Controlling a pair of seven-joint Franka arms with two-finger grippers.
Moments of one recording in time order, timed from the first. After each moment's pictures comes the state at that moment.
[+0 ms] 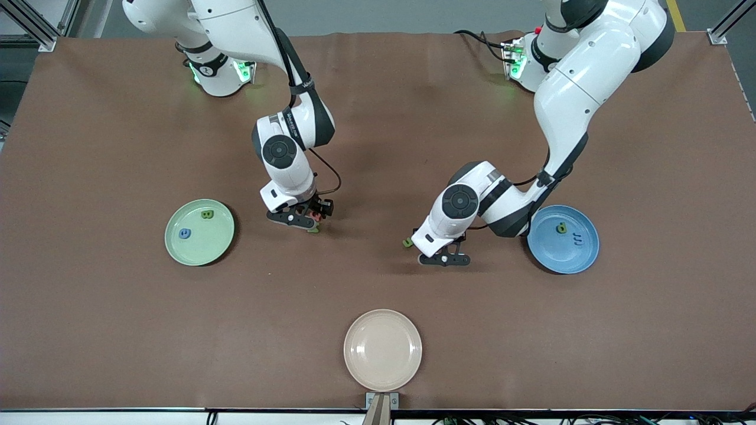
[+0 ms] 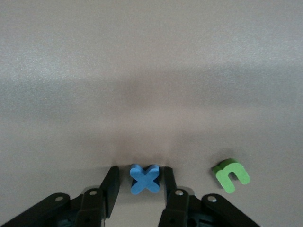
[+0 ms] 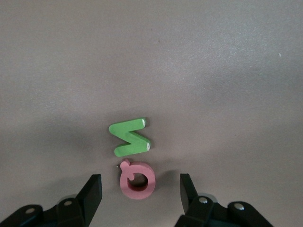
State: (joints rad) left arm -0.13 0.86 -0.54 -1.60 0.48 2.30 -0.81; right arm 1.03 0.54 -0.43 -2.06 0.38 2.55 0.58
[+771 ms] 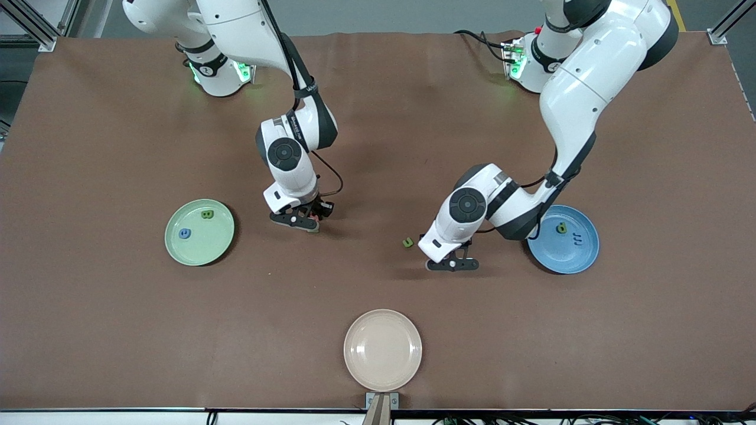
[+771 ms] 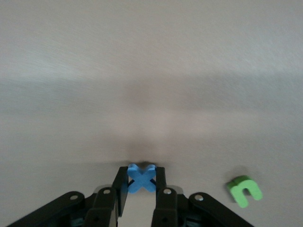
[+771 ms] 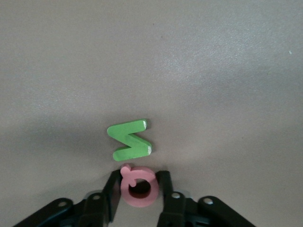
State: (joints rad) left arm -0.10 0.83 -0.53 -1.58 0.49 2.25 -0.81; right arm 1.03 0.57 -0.43 -2.05 0.38 2.56 0.58
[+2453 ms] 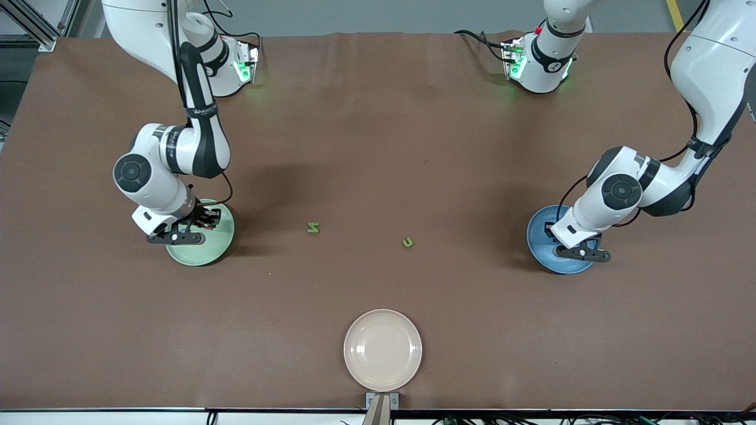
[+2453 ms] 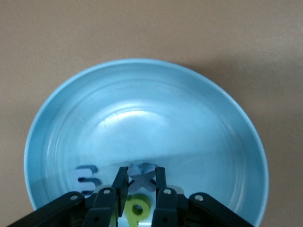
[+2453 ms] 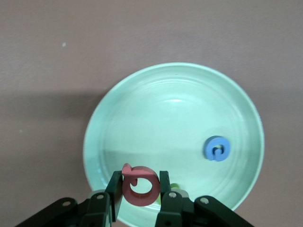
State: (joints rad) left arm 0.69 0.65 -0.78 -2.05 0.81 2.36 -0.44; right arm 0.92 0.43 -0.82 -2.19 0.38 2.41 -0.17
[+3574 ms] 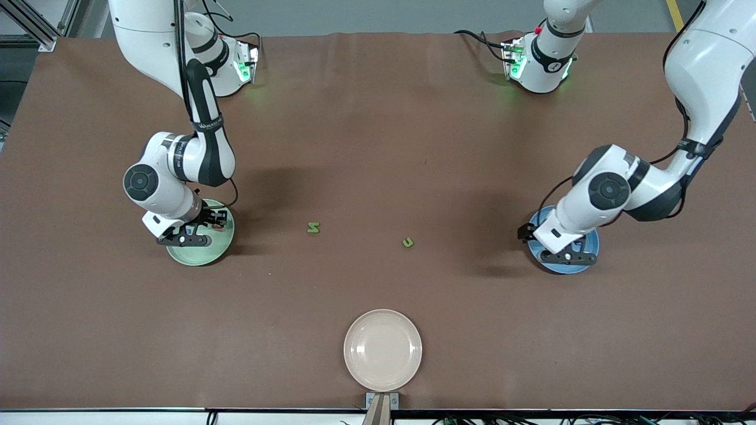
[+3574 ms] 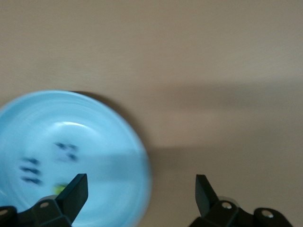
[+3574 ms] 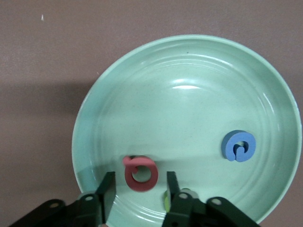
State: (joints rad) left arm 0.67 0.67 -1.01 -1.97 0.75 2.23 -0.74; right arm 0.84 0.49 -0.73 -2.19 0.46 2.43 -0.20
